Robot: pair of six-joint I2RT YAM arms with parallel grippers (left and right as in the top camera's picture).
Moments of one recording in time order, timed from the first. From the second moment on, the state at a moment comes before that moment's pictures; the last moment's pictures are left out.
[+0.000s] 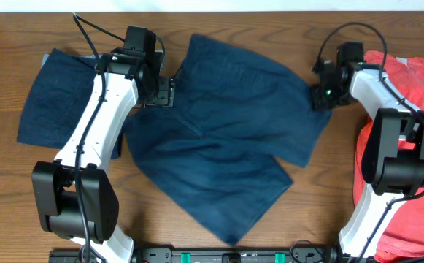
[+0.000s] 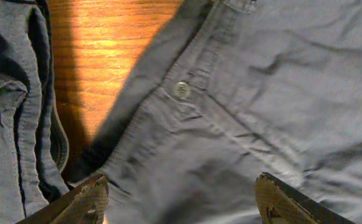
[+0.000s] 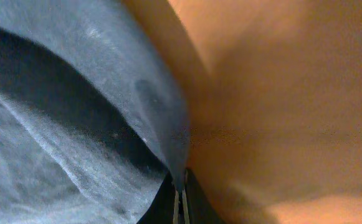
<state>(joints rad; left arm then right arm) -0.17 1.79 1.51 -0.99 0.02 -0.09 -0.07 2.12 1.50 -0.67 -0.17 -0.17</state>
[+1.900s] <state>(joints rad) -0.17 1.99 1.50 -1.09 0.10 -0.07 0.02 1.84 1.27 -1.07 -0.24 0.11</state>
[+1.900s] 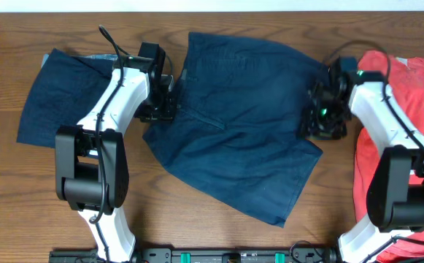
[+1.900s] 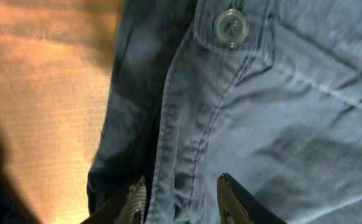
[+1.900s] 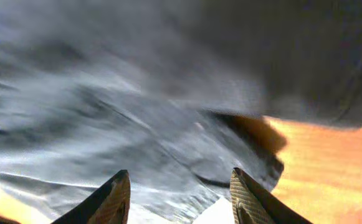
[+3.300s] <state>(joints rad) -0.17 1.94 1.37 -1.05 0.01 -0.04 -0.03 1.83 1.03 -0.77 -0.22 0.08</state>
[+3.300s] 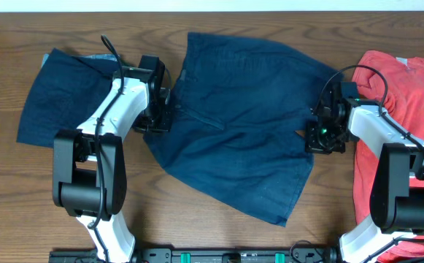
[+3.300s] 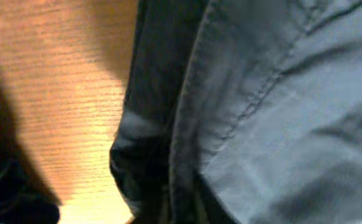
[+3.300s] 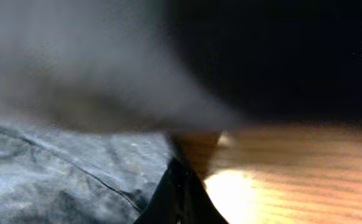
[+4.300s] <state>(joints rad) -0.16 1.94 1.38 -1.08 0.05 -0.04 -0.10 1.70 1.43 -1.14 -0.24 0.10</state>
